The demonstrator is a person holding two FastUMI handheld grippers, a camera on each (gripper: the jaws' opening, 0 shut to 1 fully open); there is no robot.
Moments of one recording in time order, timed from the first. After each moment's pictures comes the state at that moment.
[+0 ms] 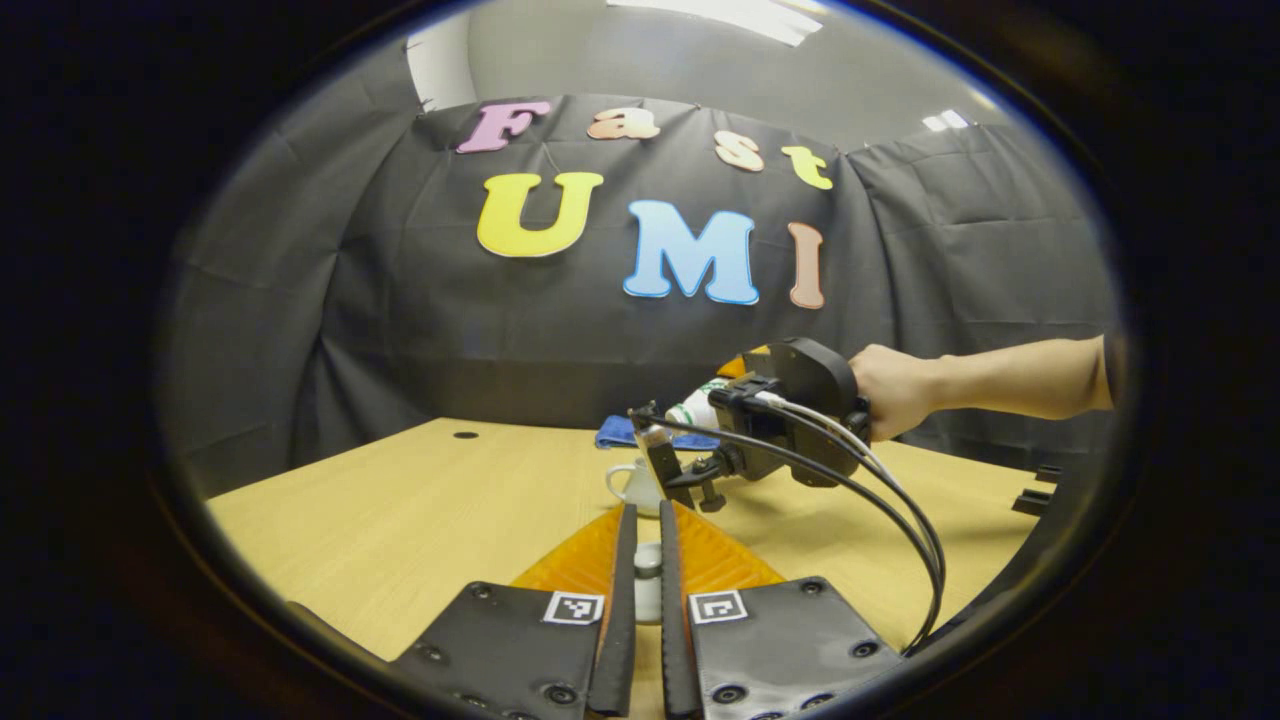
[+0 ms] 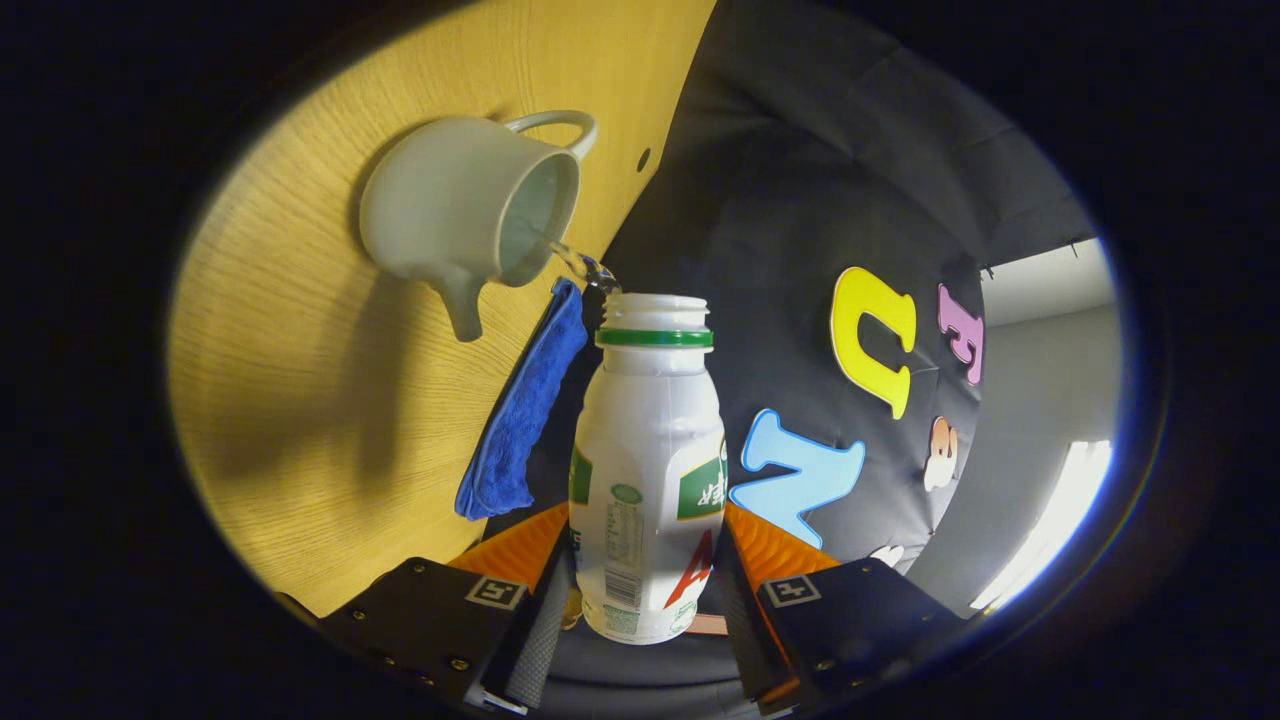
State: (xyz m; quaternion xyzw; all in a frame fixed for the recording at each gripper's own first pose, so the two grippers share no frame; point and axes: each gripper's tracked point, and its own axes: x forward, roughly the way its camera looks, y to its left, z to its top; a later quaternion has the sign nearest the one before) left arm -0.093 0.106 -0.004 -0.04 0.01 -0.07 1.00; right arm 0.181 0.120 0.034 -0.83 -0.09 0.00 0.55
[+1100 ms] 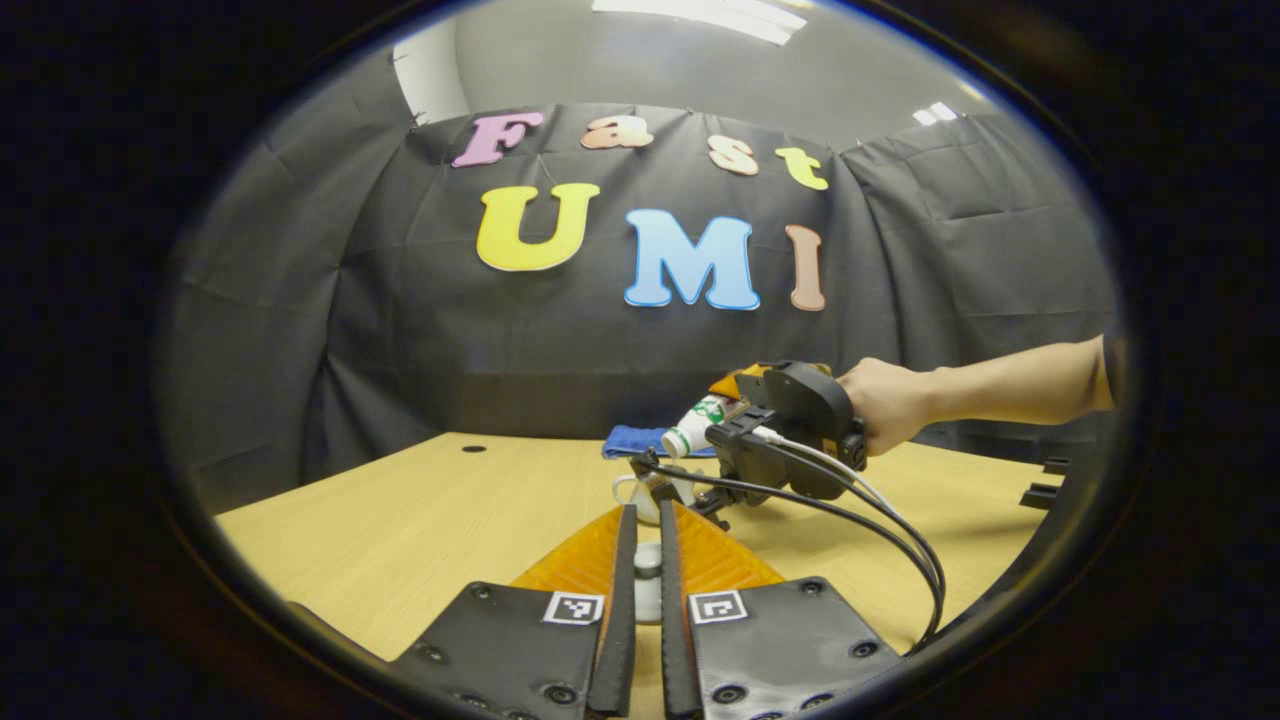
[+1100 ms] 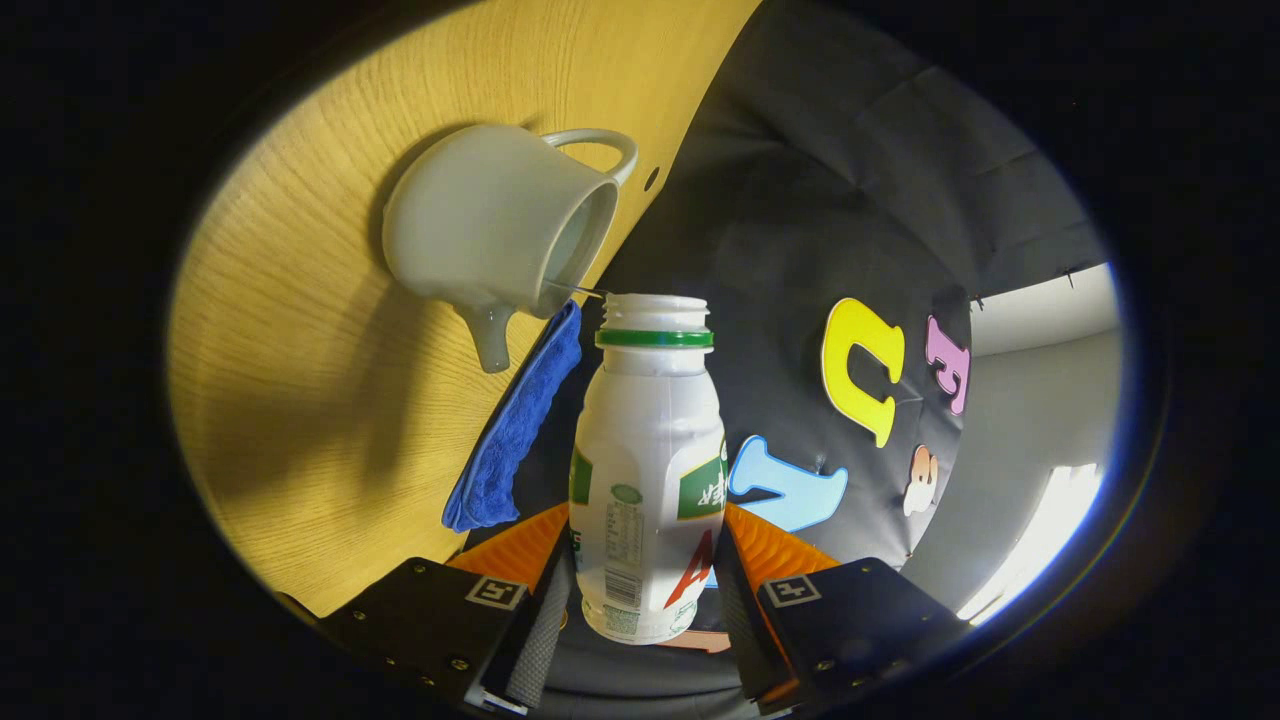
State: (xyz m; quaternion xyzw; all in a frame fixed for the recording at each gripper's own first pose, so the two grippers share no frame) left arm -0.098 0.109 0.006 -0.03 -0.01 -0.05 1.00; right arm 0.177 0.135 0.023 -0.84 -0.14 0.01 0.53
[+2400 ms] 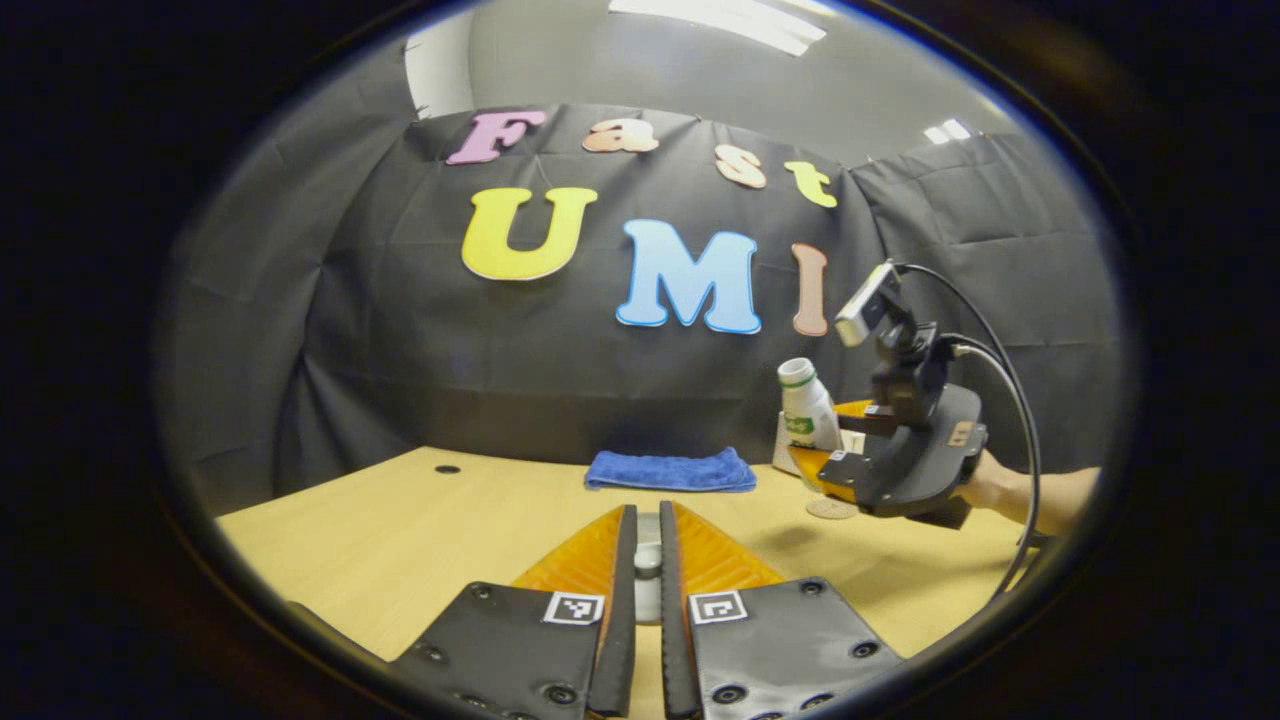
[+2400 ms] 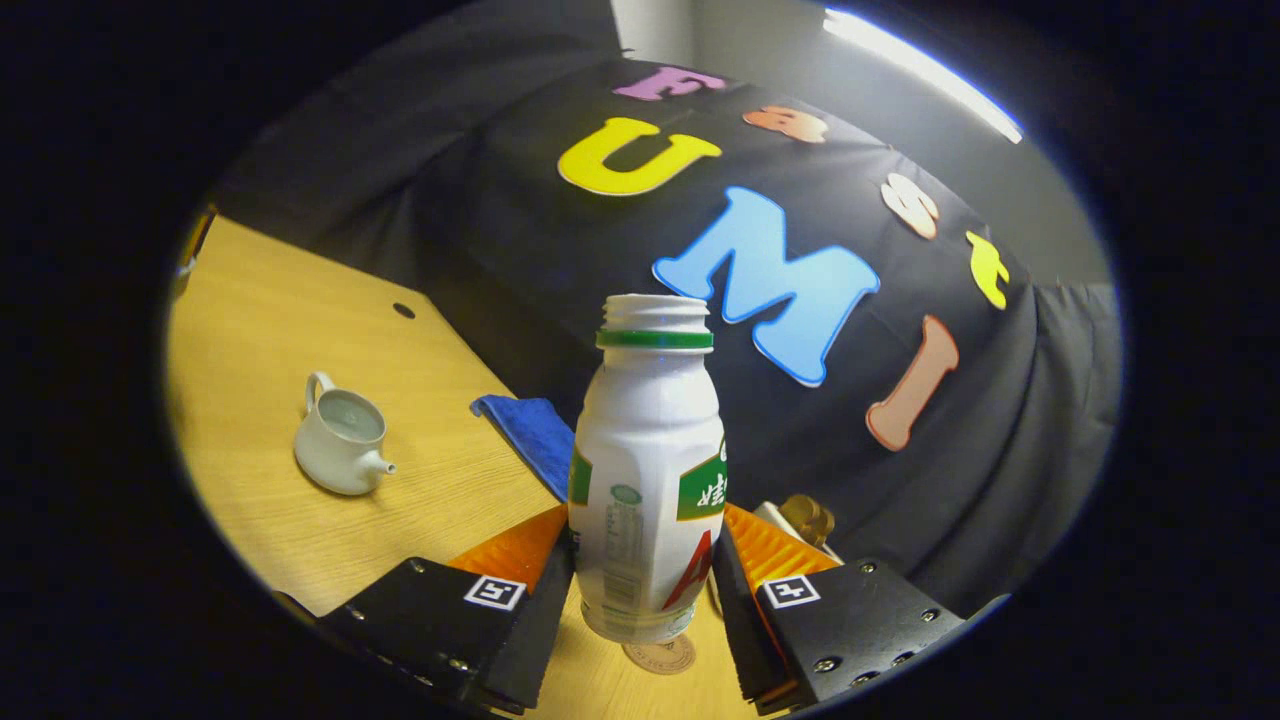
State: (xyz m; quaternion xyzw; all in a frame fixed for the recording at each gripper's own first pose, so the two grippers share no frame) left arm -0.021 0.089 0.050 -0.04 -0.03 -0.08 1.00; right arm 0.147 0.027 0.048 -0.29 -0.02 0.08 0.95
